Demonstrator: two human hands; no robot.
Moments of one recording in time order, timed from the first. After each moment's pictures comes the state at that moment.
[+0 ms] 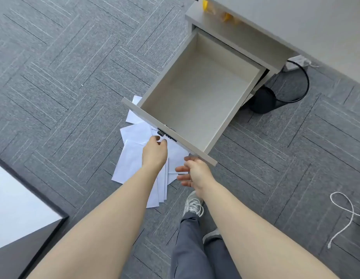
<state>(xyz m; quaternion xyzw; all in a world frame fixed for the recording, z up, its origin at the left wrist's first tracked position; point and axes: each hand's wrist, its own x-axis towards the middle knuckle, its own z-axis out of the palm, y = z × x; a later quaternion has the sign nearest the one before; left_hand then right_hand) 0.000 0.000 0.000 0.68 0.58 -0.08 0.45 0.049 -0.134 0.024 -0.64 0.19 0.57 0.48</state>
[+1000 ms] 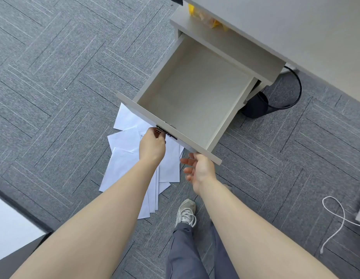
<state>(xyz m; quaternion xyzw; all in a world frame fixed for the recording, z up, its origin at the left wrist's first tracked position) 0.078 0.026 -0.042 0.69 0.54 -0.03 0.48 0.123 -0.117 -0.008 -0.60 0.33 0.49 0.54</state>
